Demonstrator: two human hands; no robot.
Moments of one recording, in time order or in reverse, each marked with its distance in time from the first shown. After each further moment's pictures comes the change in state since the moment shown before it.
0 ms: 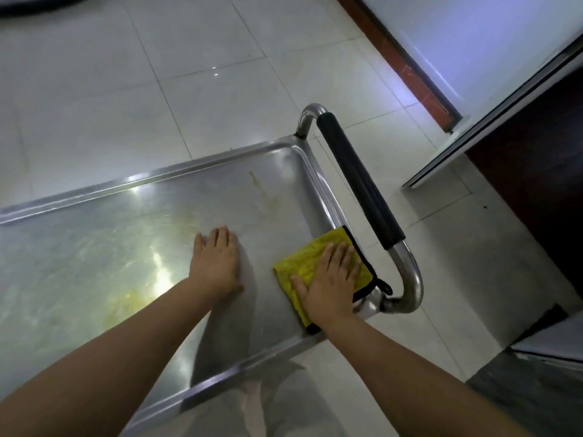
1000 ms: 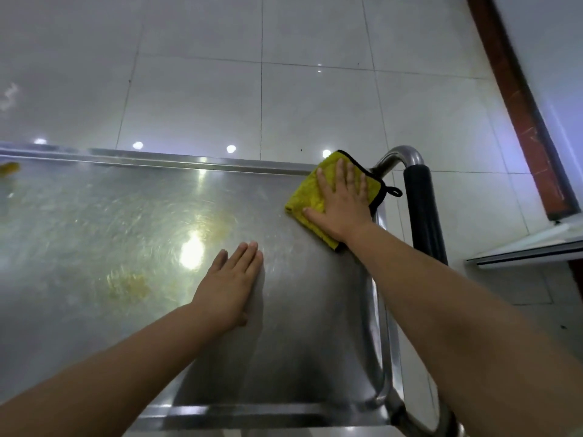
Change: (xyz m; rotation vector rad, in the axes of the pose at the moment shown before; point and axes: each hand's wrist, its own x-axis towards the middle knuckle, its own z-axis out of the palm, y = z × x) left_hand 0.030 0.001 0.006 -0.250 -0.021 -0.107; right_hand 0.269 -0.094 -0.062 -0.288 -0.092 -0.710
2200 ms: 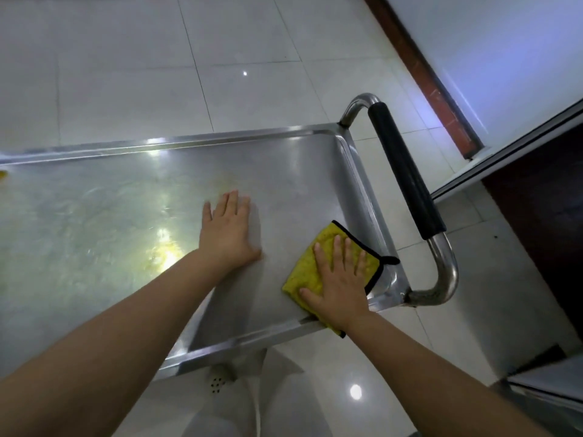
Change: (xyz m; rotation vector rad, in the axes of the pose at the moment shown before) left_hand -0.054 -0.044 0.022 -0.085 0.259 0.034; right_hand -0.279 -0.147 0.098 0.143 0.073 0.329
